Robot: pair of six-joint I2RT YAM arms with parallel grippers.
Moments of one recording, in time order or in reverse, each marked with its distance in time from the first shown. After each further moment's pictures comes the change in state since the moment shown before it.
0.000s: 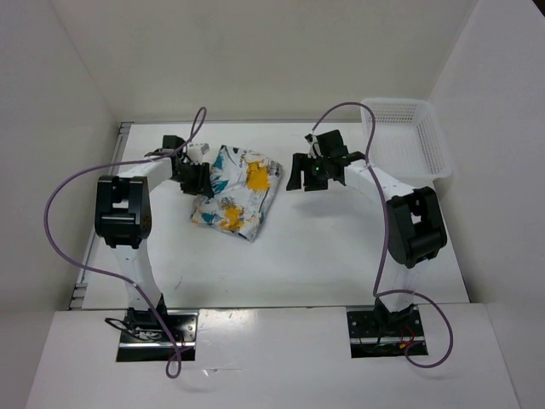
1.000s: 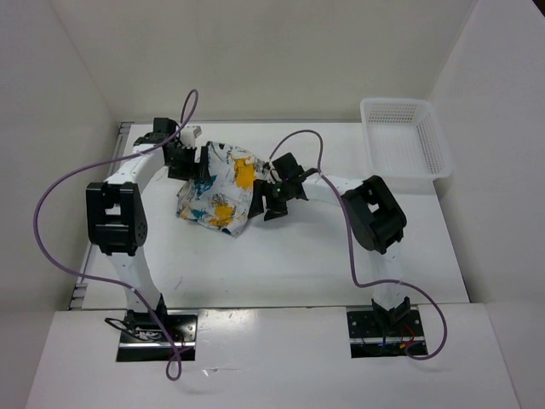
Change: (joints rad) left arm -0.002 -0.071 0.135 -0.127 -0.090 0.002; right arm 0.225 0.270 0.071 0.119 -0.159 0.209
